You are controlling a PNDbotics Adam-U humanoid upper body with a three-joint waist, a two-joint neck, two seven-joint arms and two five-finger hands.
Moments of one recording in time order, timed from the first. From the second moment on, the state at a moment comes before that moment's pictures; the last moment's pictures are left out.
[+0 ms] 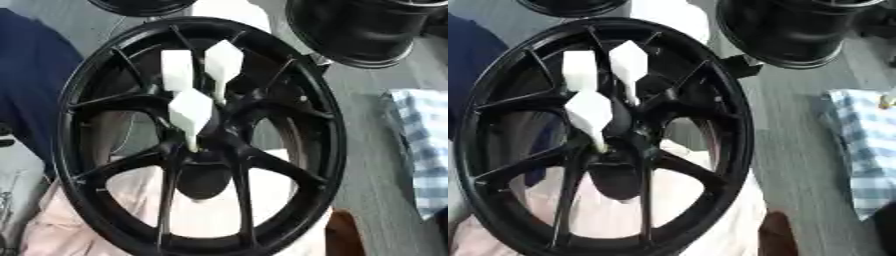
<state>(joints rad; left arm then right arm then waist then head) -0.31 0.37 0.21 -1.42 0.07 -0.01 0.47 -0.32 -0.77 -0.22 -1.59 0.01 0.71 -0.11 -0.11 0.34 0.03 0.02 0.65</state>
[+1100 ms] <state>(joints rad) -0.33 0.34 0.17 -1.42 0.07 -0.01 0.44 0.08 -0.42 -0.50 -1.67 0.12 0.47 -0.48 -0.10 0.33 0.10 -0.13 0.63</state>
